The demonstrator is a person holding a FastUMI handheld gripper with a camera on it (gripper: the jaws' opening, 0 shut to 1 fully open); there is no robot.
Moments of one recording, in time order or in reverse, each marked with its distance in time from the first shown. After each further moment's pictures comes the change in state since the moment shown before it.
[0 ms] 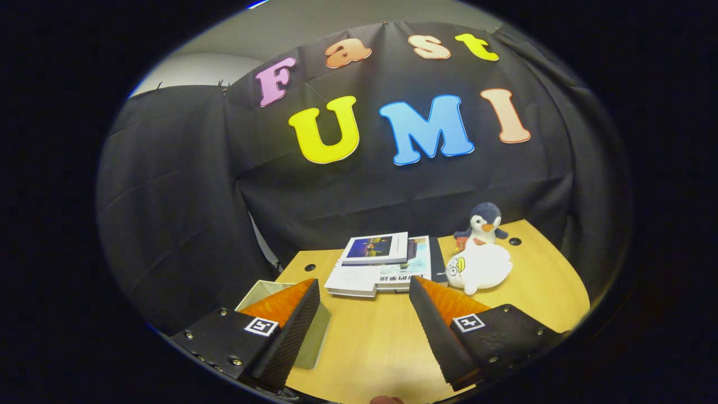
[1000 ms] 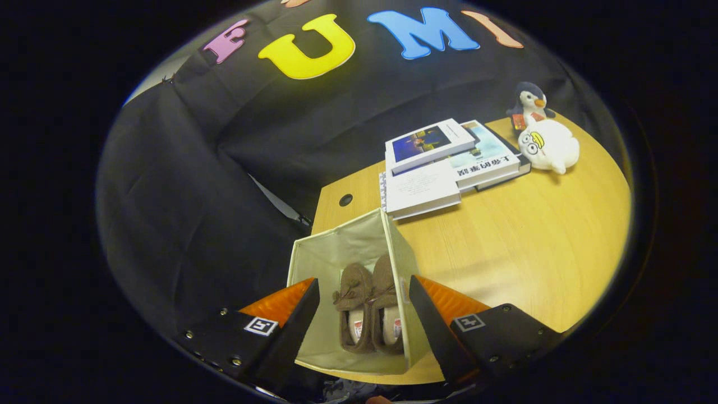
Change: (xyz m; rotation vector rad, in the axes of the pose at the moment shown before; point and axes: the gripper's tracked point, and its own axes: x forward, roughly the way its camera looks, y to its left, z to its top) arm 0.117 0.192 -0.136 0.333 0.404 0.035
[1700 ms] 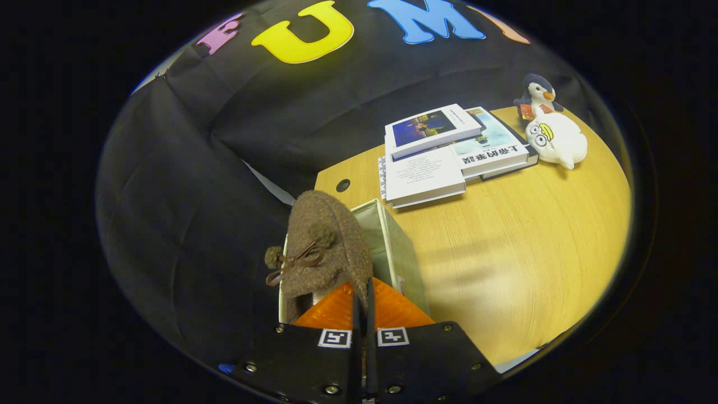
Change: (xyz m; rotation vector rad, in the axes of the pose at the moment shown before) arm 0.034 0.005 -0.018 0.023 0.140 -0.014
